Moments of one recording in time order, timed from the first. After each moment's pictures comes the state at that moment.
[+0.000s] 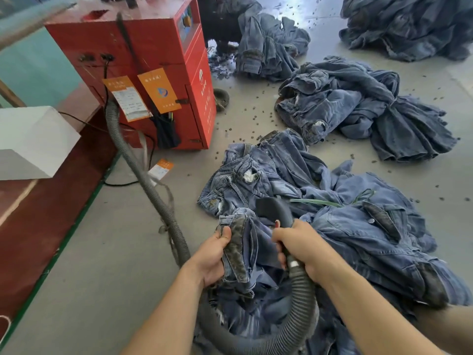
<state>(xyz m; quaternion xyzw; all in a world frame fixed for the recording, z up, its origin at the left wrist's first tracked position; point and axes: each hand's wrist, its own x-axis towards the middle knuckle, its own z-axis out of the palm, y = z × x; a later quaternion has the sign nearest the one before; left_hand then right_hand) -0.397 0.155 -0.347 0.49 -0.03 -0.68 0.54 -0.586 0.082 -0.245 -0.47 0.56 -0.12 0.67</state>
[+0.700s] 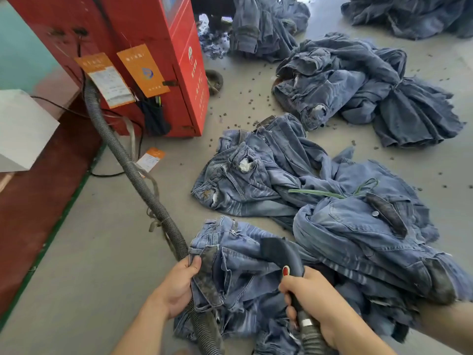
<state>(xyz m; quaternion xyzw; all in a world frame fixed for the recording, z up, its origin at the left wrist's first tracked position) -0.358 0.221 -0.403 0.61 -0.03 -0.62 0.49 -0.628 0.129 -0.316 -0.34 0.60 -0.04 0.73</state>
